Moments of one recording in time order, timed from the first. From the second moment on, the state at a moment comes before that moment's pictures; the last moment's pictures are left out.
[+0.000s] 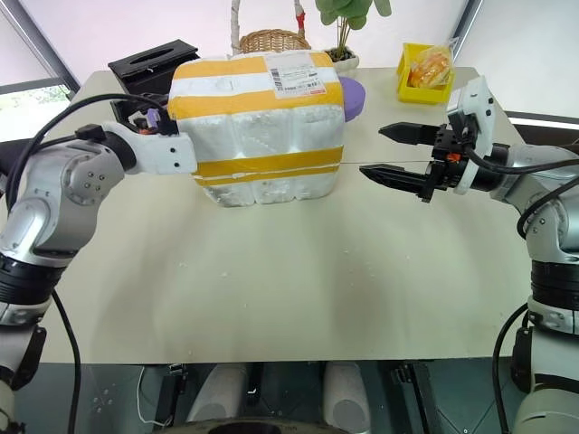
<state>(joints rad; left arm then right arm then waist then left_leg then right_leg) -0.68 0.85 -0.22 -0.16 0.68 0.19 -0.67 -0.63 -0.88 -0.19 -0.03 0.63 0.62 1.13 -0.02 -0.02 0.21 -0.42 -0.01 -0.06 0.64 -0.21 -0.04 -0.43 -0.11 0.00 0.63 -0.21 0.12</state>
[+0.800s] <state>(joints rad) -0.29 0.75 0.50 -0.50 0.01 0.68 -0.94 -0.66 -0.92 -0.15 0.15 0.54 0.54 1.22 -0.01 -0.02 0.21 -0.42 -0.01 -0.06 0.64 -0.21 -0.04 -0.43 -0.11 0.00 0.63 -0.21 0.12</state>
